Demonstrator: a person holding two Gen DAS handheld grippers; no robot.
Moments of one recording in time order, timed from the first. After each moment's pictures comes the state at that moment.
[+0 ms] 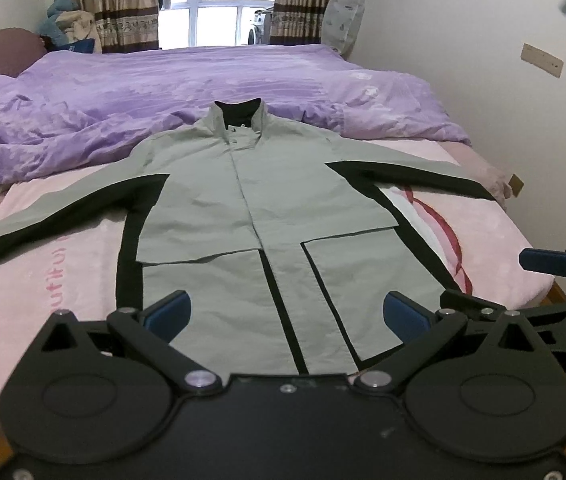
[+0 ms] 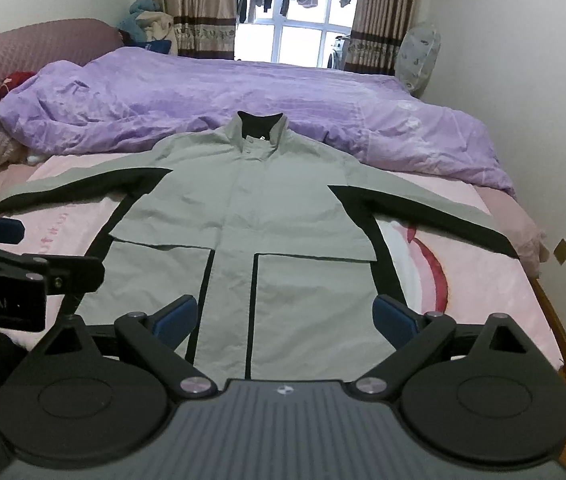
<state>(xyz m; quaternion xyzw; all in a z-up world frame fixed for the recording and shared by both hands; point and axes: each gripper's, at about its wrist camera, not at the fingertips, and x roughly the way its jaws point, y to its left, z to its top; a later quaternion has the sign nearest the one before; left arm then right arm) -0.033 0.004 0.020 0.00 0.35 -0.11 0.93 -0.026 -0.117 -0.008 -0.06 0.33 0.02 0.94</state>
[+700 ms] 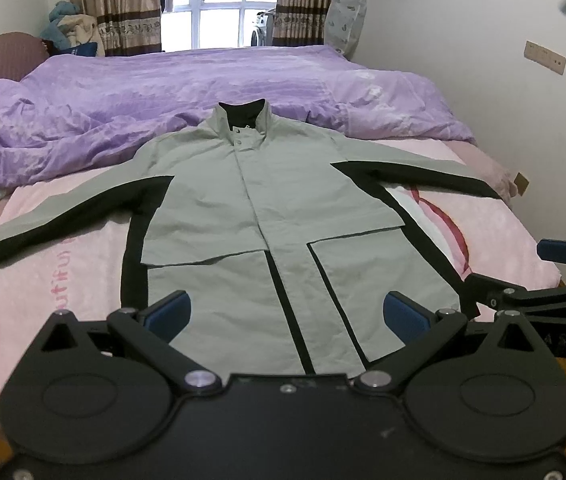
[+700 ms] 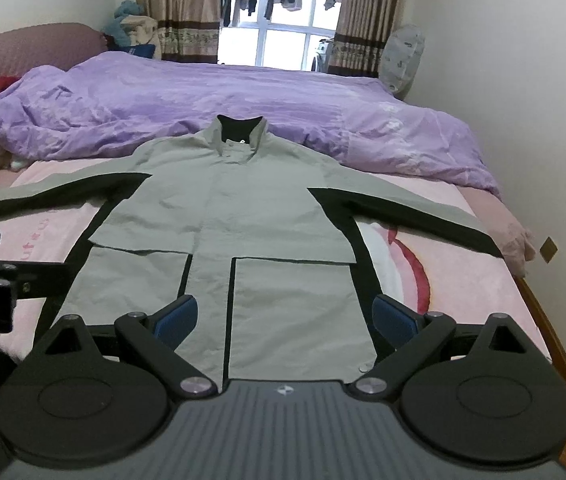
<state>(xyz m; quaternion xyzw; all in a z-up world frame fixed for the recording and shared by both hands) -0.035 0.004 0.019 0.01 0.34 -0.10 0.93 -0.021 -0.132 -0.010 -0.06 0.32 0.00 0.94</state>
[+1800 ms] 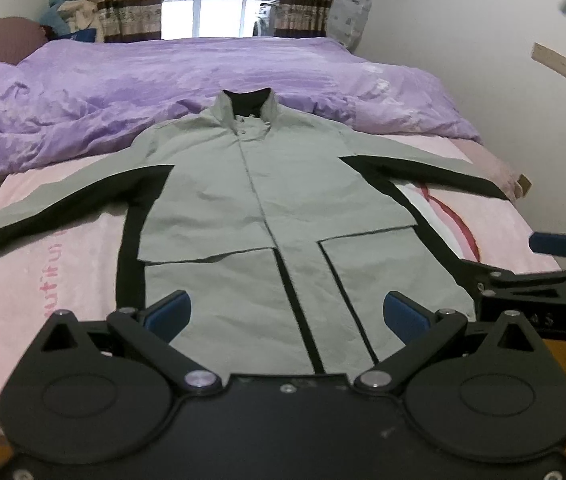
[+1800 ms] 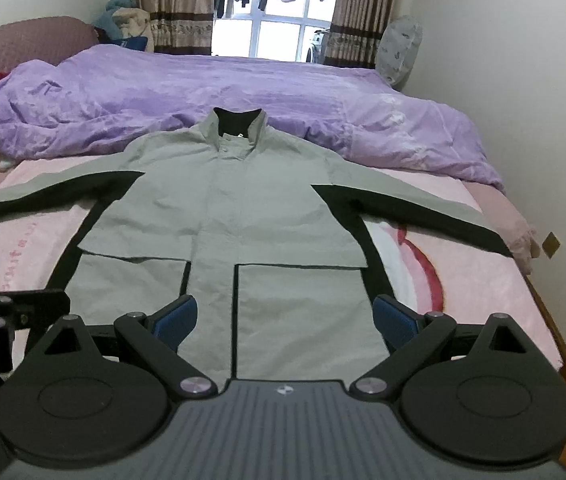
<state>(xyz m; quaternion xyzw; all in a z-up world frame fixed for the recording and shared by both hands) -0.005 0.024 0.007 -0.01 0.36 -0.10 0.93 0.018 -0.111 -0.022 -0.06 0.34 -0.01 0.94</state>
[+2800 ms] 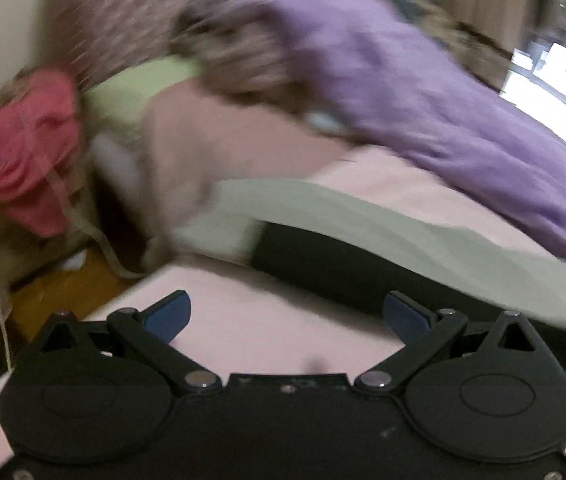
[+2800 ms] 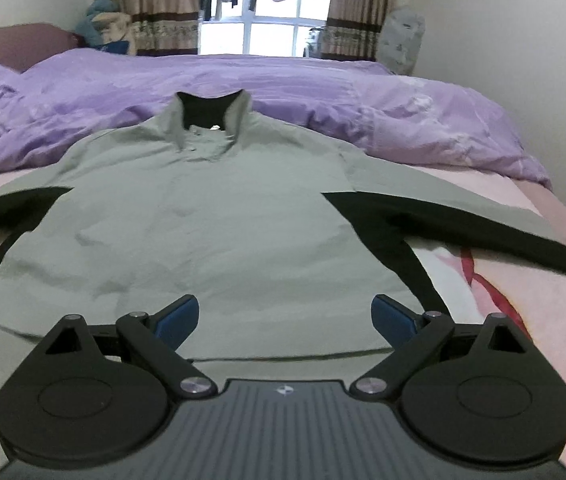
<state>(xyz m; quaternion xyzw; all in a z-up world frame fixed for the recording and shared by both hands) 0.184 0.479 -0.142 -0.22 0.30 0.34 0.86 0.209 -0.136 -0.138 -0.03 0.32 -0.02 0.95</state>
